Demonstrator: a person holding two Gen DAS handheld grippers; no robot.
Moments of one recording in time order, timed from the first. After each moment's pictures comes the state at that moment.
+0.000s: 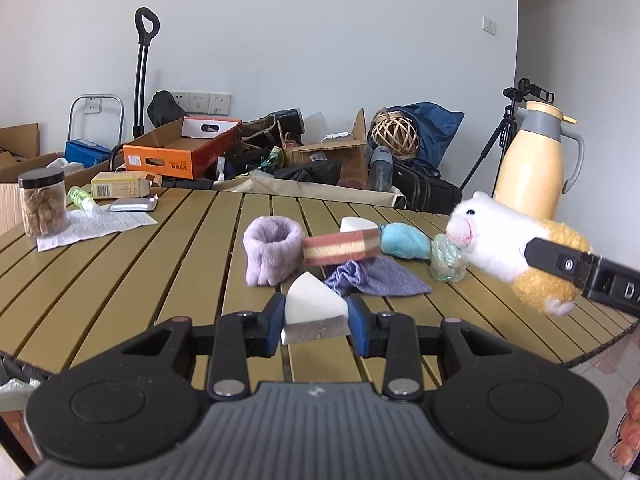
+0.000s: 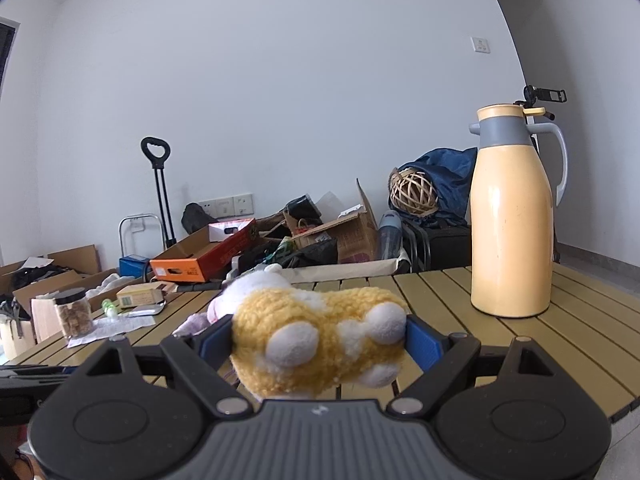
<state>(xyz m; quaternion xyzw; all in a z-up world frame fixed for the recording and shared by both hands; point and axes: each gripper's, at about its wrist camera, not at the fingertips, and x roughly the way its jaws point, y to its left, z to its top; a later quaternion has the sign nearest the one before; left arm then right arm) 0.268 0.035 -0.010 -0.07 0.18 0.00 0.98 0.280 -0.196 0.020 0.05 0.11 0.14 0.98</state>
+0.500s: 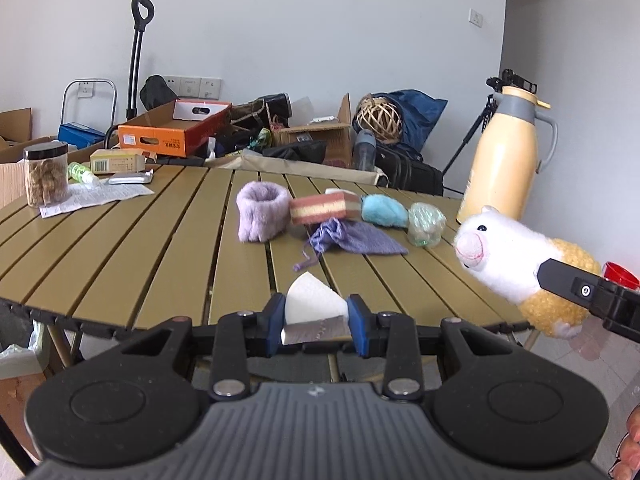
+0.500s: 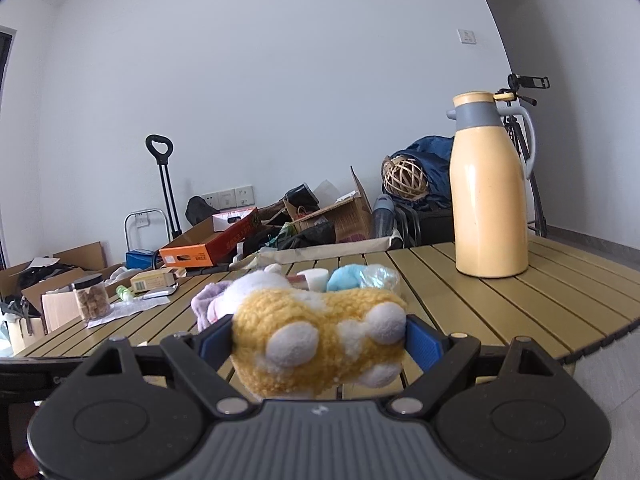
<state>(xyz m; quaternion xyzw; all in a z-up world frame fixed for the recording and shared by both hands) 0.220 0.030 -0.028 -0.07 0.20 -0.02 0.98 0.205 -0.212 -0.002 0.07 0.12 0.14 0.98</state>
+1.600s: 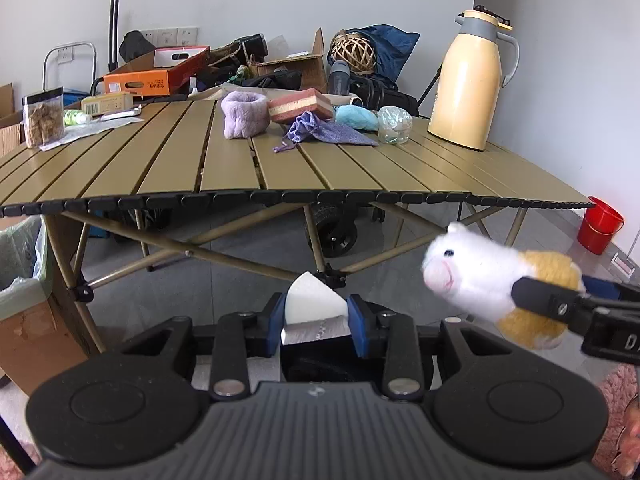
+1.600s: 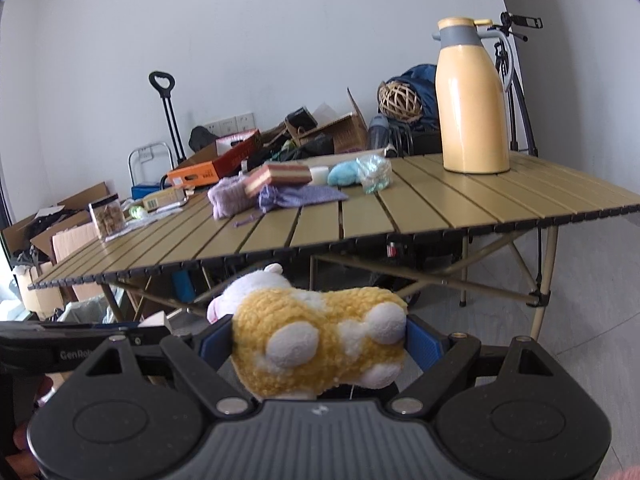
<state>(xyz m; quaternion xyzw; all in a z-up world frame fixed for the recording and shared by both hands) 0.145 0.020 -0.079 -0.04 0.28 -0.06 0.96 0.124 -0.216 -0.061 0.06 0.24 0.14 0.96</state>
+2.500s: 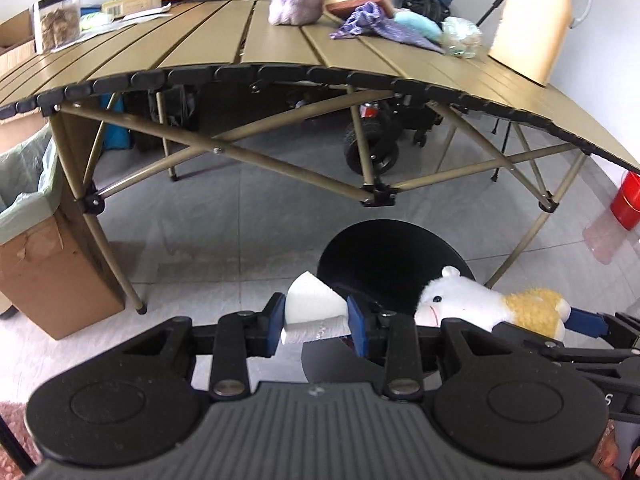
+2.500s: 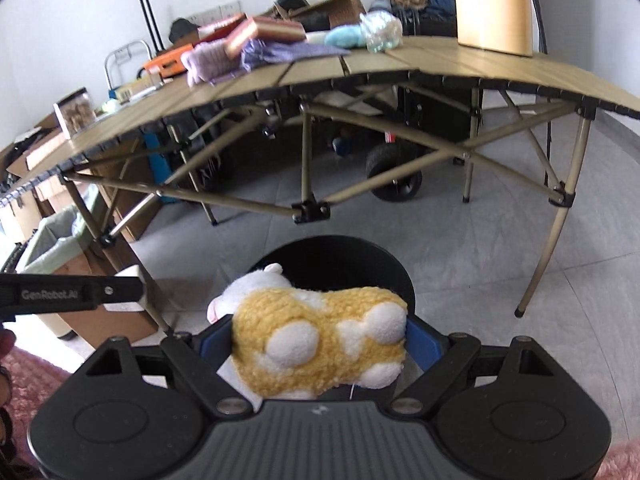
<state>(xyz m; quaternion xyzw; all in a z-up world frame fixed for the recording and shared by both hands) 0.185 0.042 -0.130 -0.06 0.41 -0.01 0.91 0.171 -0.185 -0.135 0.04 0.40 0.13 0.91</state>
